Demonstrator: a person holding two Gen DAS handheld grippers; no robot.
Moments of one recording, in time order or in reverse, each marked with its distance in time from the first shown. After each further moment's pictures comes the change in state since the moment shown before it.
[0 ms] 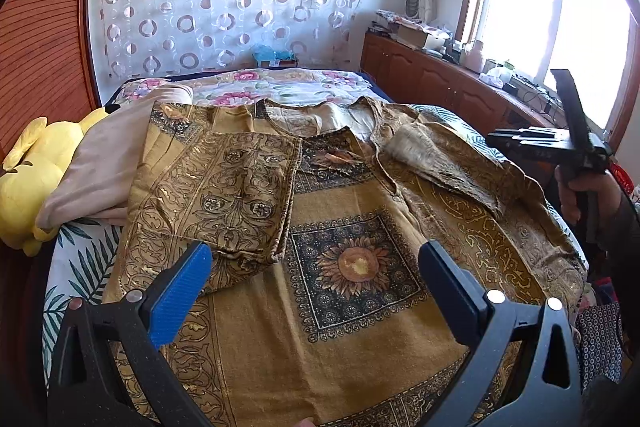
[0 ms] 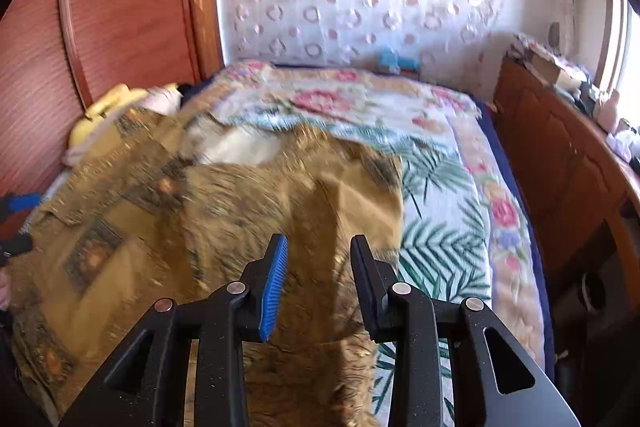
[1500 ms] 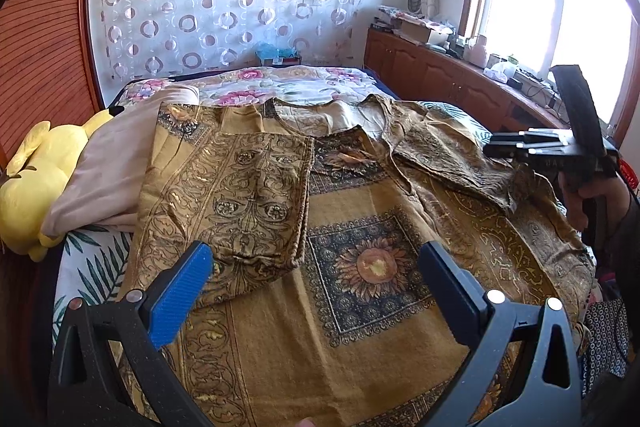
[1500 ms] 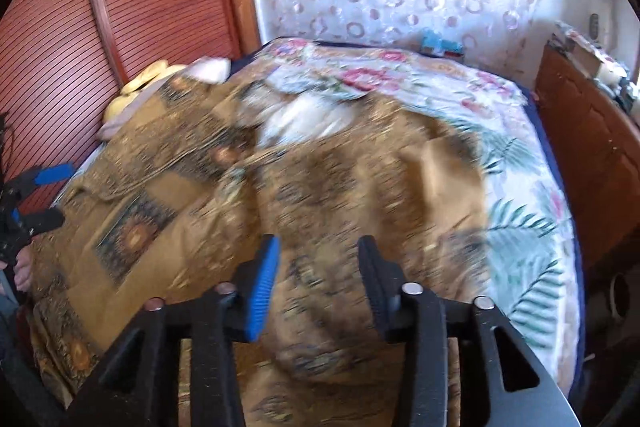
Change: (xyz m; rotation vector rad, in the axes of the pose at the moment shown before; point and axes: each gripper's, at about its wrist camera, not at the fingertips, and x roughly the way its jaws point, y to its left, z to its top) left arm 0.009 0.011 0.007 0.018 0.011 0.018; right arm 0.029 0.026 0.009 -0.020 0.020 0.124
